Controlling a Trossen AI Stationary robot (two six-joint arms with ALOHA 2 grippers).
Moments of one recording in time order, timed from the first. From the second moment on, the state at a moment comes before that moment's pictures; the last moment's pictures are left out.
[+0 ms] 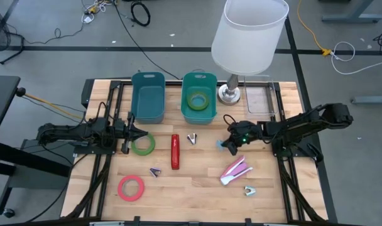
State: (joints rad) left arm -0.02 0.01 0.01 0.04 -0.02 -0.06; right arm -0.03 1.30 0.32 0.31 -0.15 0.72
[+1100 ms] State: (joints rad) left arm -0.02 0.01 0.01 0.04 -0.02 -0.06; right arm -0.10 1.01 0.66 -0.13 -0.02 0.59
